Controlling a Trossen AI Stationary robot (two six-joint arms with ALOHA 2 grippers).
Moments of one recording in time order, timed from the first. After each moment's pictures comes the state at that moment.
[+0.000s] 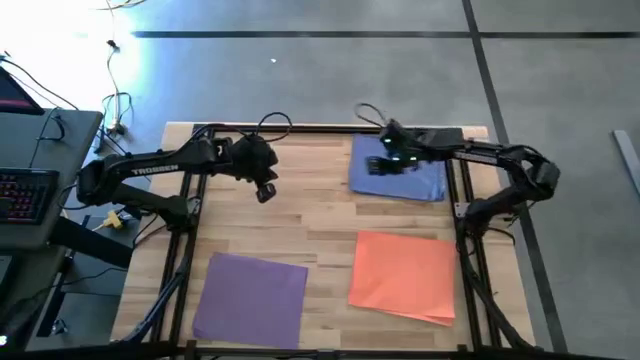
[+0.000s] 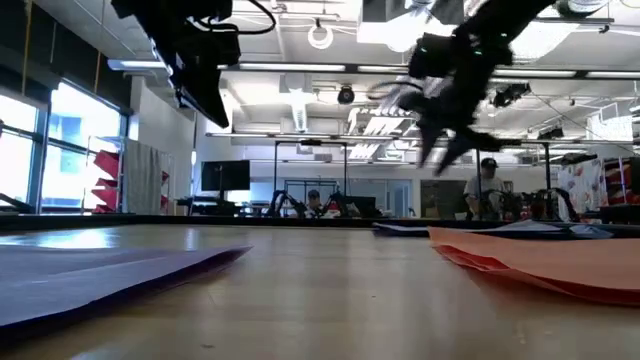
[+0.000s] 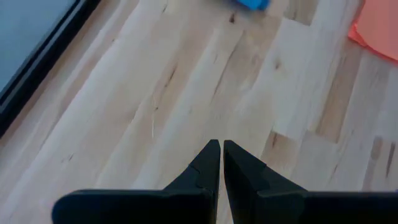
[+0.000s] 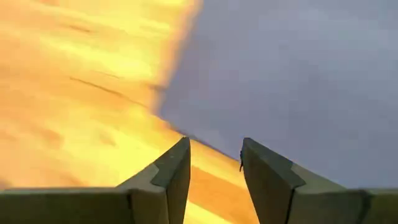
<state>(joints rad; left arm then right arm) 0.32 1.21 0.96 -0.68 -0.06 -0.10 -0.47 1.53 1.04 -0.60 -0.09 0.83</state>
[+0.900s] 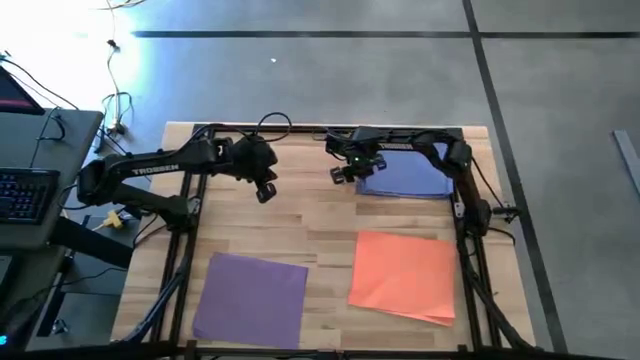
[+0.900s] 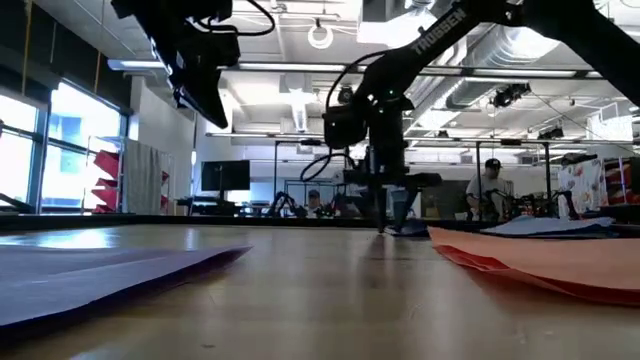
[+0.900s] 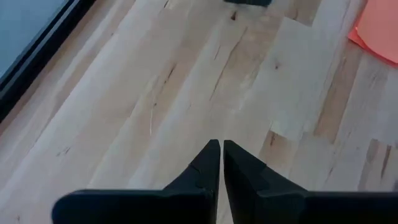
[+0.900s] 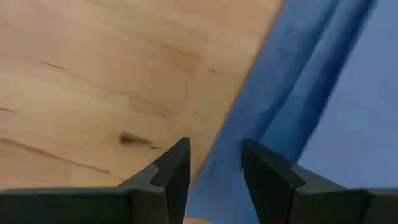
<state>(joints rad) 0.32 1.21 0.96 -0.68 -0.06 -0.13 -0.43 2.16 1.61 -1.01 -0.02 0.78</state>
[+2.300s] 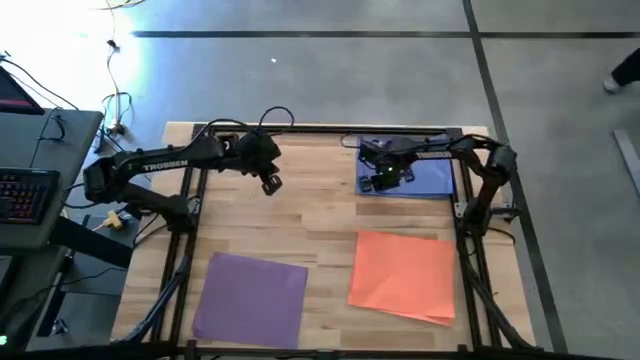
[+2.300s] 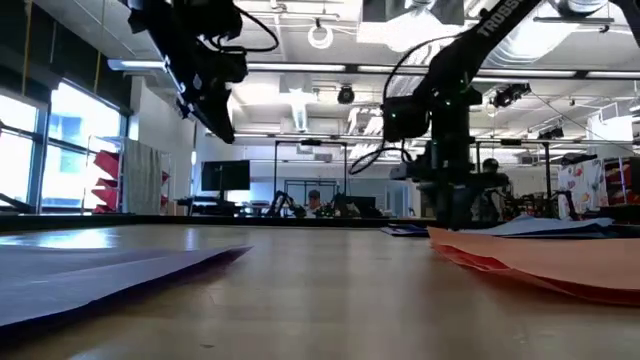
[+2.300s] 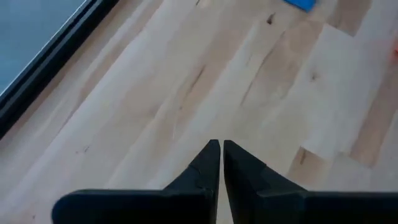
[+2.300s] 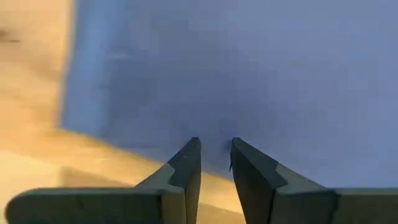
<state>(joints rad) 0.40 1.30 0.96 -0.63 -0.07 -0.13 -0.44 1.81 1.07 -0.76 -0.07 0.83</state>
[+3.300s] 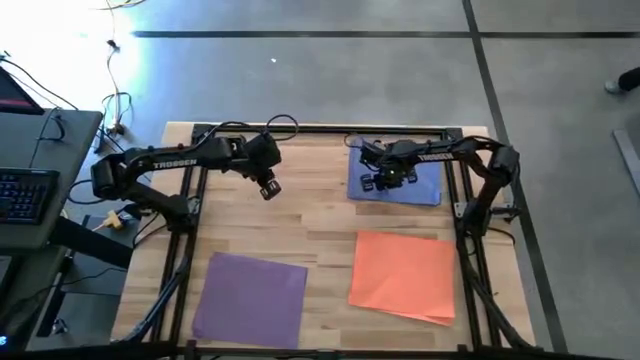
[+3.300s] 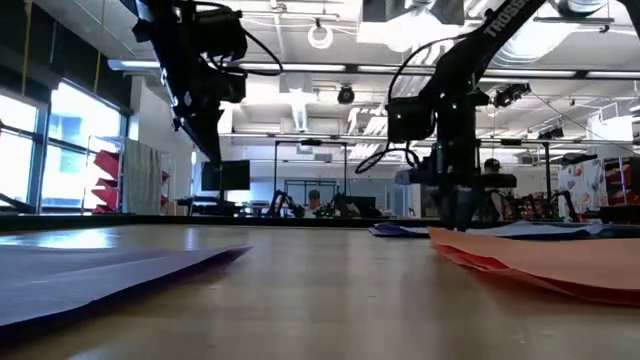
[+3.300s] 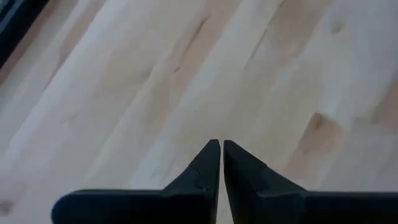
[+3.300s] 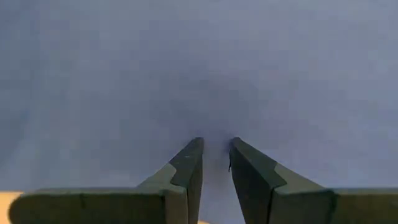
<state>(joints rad) 0.40 1.36 0.96 -0.73 -0.09 -0.13 -0.44 1.79 1.01 -0.72 0.01 0.91</state>
